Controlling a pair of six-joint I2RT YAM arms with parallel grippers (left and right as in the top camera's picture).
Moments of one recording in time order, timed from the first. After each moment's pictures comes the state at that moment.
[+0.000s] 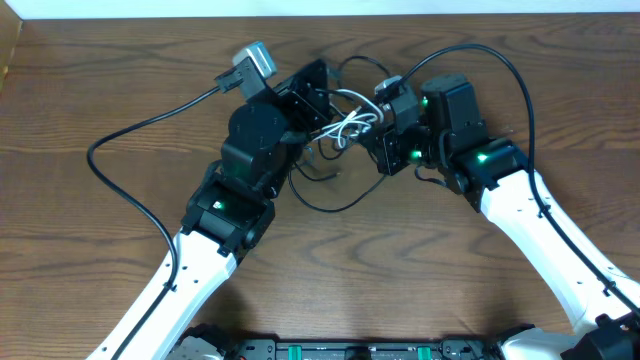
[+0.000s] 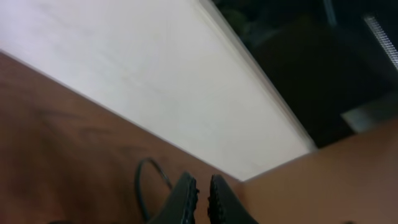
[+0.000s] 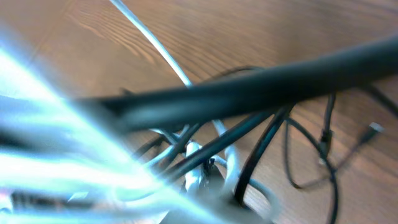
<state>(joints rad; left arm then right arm) -0.52 1.22 1.06 0.04 -0.15 -0.95 0.43 1.49 1.16 -0.41 -0.50 0.15</state>
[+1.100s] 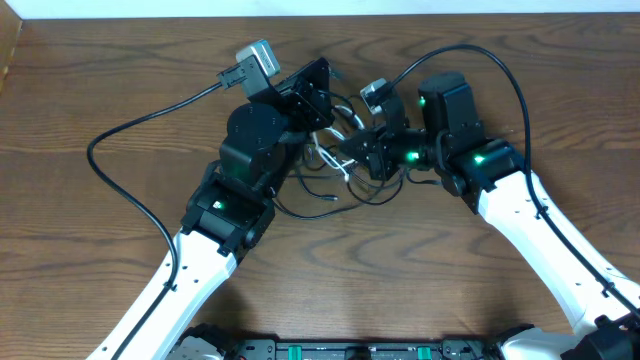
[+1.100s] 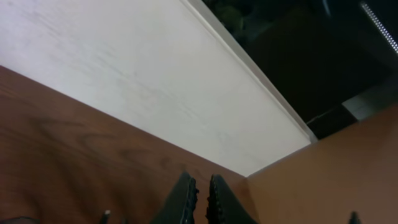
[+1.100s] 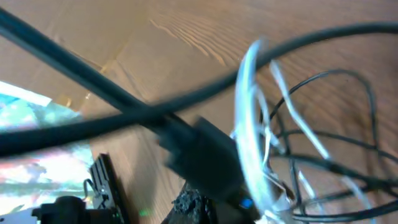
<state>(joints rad) -0.52 1.22 1.06 0.07 -0.11 -0.89 0.44 1.49 1.16 -0.37 -0.71 0.21</state>
